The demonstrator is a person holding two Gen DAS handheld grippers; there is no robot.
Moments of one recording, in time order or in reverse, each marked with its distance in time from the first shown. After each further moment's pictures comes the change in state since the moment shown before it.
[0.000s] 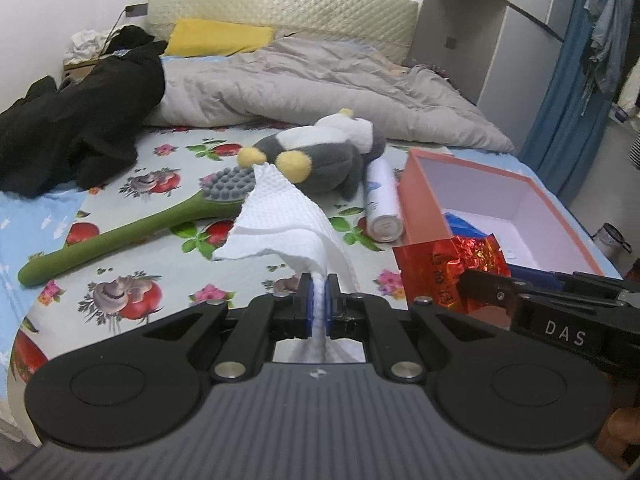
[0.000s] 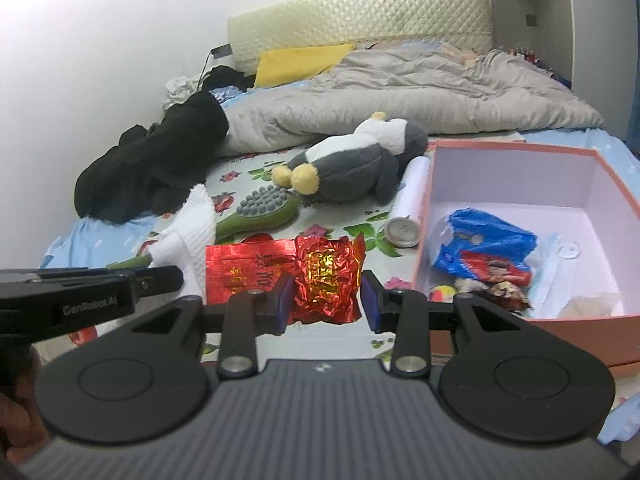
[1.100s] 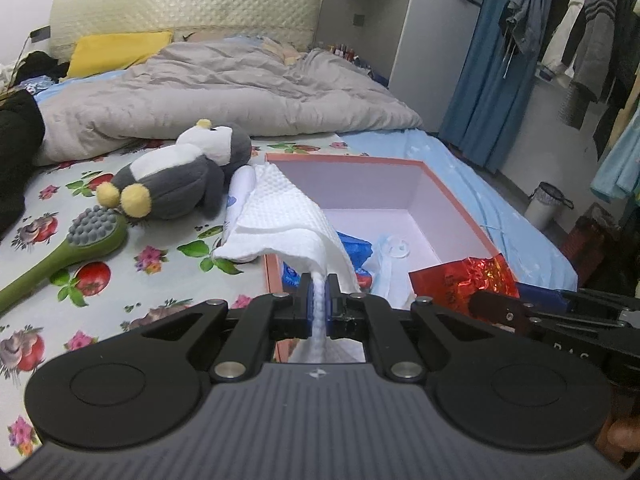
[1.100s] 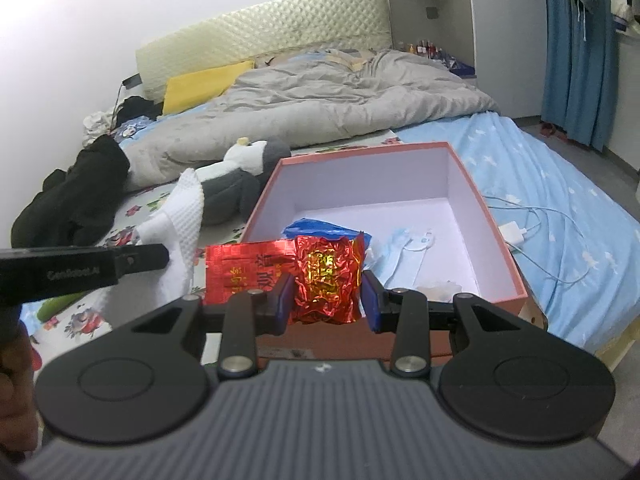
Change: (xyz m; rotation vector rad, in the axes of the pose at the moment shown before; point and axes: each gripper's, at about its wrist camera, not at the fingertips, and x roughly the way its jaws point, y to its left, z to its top) left arm 0.037 -0.151 0.042 0.149 0.054 -0.193; right arm -0.068 -0.129 0.008 0.146 -0.014 -0.205
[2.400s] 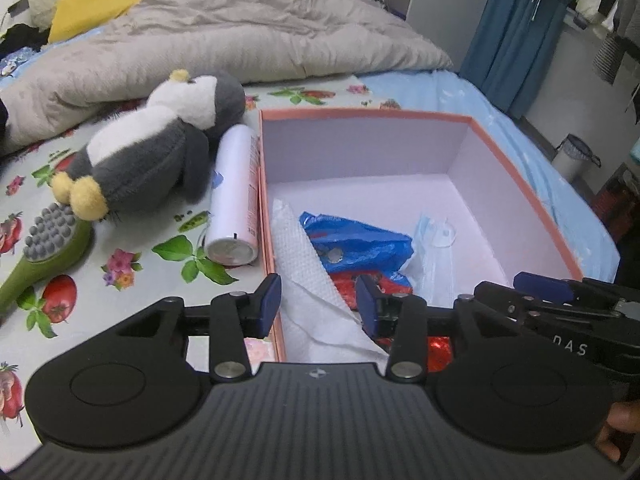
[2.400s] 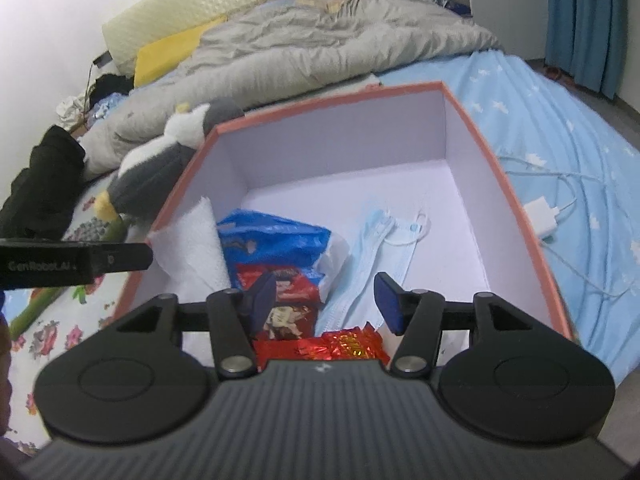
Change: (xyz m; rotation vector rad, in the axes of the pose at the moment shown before) left arm 0.142 0.013 0.050 0.020 0.191 0.039; right arm 0.122 -0.058 0.024 0.070 0.141 0.010
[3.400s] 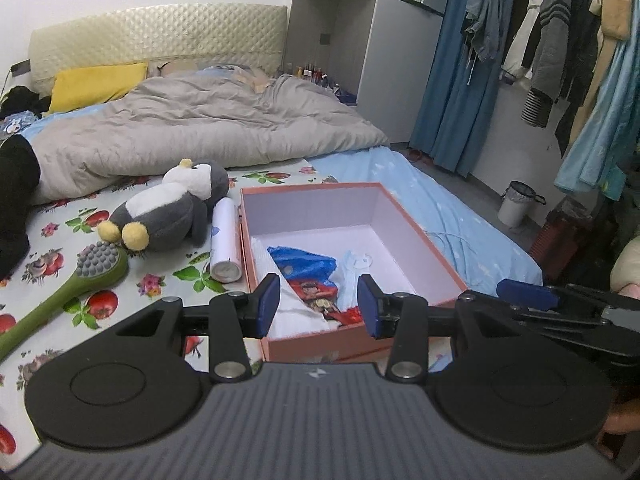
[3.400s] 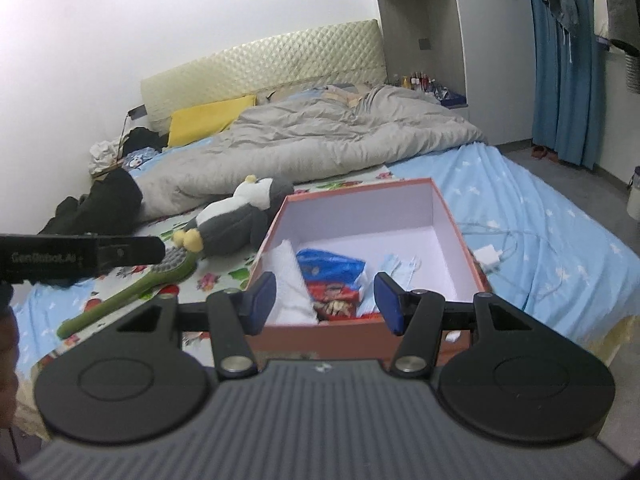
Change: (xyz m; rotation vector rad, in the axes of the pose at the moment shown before) left arm -0.235 -0.029 -0.092 0.061 -0.250 -0.096; right arm -0.200 0.065 -0.061 -0.058 -0.238 -0.006
